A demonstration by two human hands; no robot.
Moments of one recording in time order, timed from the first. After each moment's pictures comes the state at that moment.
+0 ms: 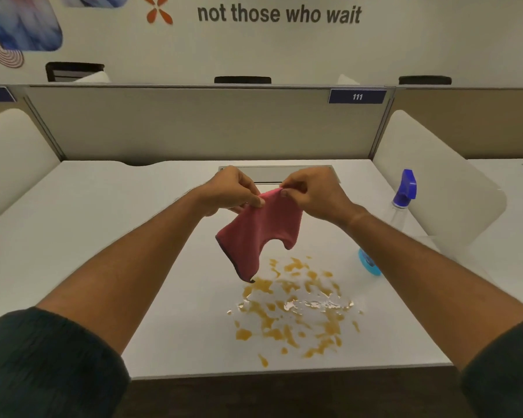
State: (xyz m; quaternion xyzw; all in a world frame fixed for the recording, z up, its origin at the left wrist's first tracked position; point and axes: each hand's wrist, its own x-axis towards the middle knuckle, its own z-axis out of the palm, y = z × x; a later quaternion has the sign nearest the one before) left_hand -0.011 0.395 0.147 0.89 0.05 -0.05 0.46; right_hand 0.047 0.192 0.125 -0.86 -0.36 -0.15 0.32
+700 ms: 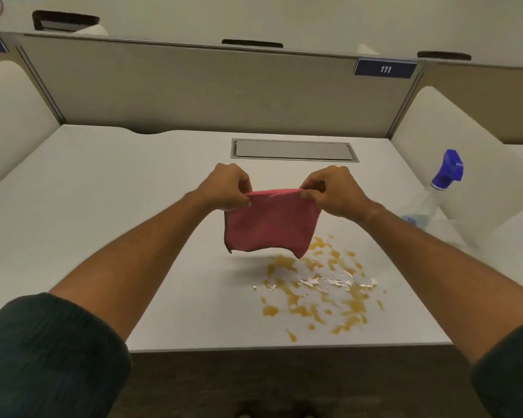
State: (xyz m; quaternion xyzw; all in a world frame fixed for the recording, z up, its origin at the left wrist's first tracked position) left_hand -0.028 0.465 0.091 0.97 0.02 -0.01 0.26; right_hand 0.033 0.229 0.086 -0.91 -0.30 -0.04 0.28
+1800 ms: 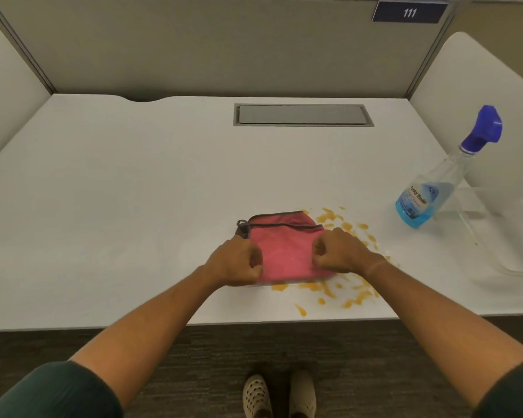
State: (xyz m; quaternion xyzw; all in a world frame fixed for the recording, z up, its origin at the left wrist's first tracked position) left_hand -0.119 0.442 -0.056 0.95 -0.07 -0.14 0.26; right_hand -0.038 0.203 -0.040 -0.93 -0.23 0.23 0.15
